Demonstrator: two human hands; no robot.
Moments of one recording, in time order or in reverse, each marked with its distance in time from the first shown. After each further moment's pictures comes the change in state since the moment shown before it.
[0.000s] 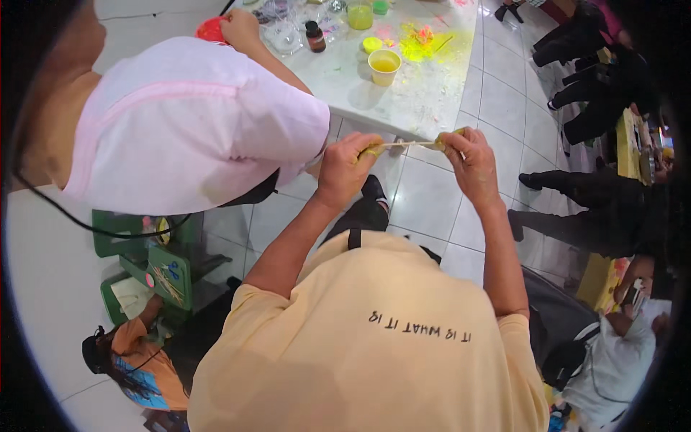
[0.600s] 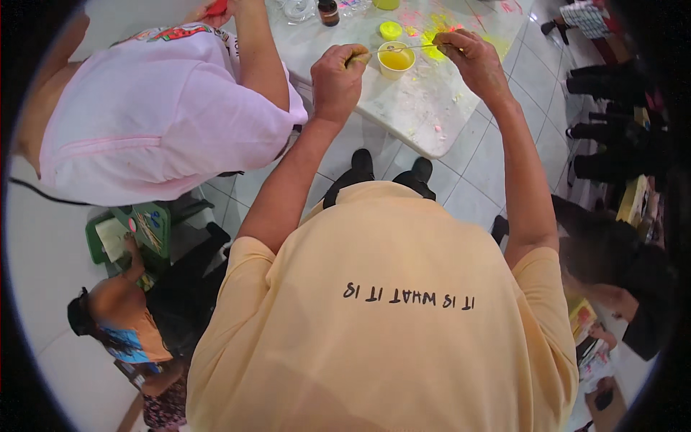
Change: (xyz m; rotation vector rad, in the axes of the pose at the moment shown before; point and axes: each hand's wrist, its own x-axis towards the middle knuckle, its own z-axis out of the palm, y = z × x) left_hand 0.143 -0.071 0.019 0.096 0.465 -0.149; right_hand 0.231 0.089 0.042 0.021 -0.224 -0.296
